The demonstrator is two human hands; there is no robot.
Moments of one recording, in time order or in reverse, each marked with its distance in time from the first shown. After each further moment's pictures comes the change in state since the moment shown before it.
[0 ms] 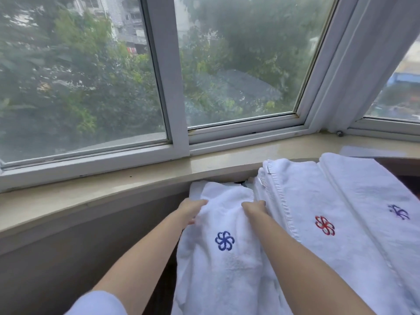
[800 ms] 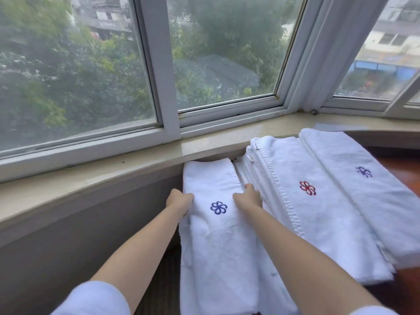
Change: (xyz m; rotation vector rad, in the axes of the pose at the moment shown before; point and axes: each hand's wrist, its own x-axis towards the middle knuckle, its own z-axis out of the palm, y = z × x) left_hand -0.002 -0.045 -0.012 0.185 0.171 0.058; right_hand -0.052 0.040 0.006 -0.268 0.106 -0.211
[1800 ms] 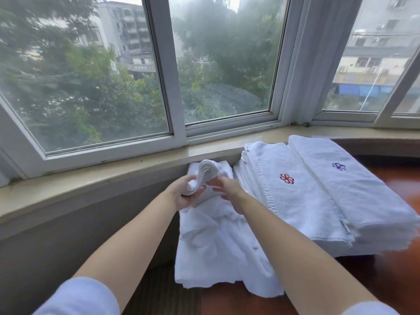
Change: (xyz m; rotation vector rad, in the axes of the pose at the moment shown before) left_hand -0.164 0.020 -0.023 -0.895 -0.378 -0.068; right_hand -0.112 0.005 -0.048 0.561 -0.471 -0.326
